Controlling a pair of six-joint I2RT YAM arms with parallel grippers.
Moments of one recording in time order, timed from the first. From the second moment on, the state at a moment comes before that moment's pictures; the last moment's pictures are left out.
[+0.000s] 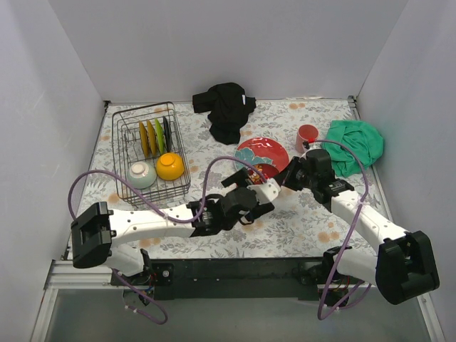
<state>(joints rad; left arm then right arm) -1.29 1.44 0.96 -0.02 -0.62 0.24 0.37 1.14 0.64 -0.13 -0.26 0.72</state>
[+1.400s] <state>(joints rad) -0.29 0.96 0.86 -0.14 -0.30 -0.39 0.26 1.64 0.77 0.26 -0.18 0.87</state>
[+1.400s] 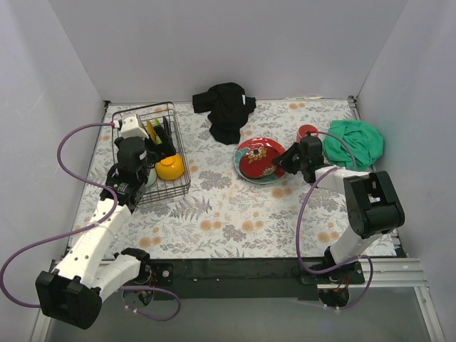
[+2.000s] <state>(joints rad) -0.29 0.96 0.86 -0.14 -0.30 -0.39 0.26 1.69 0.82 0.22 -0.16 0.80</state>
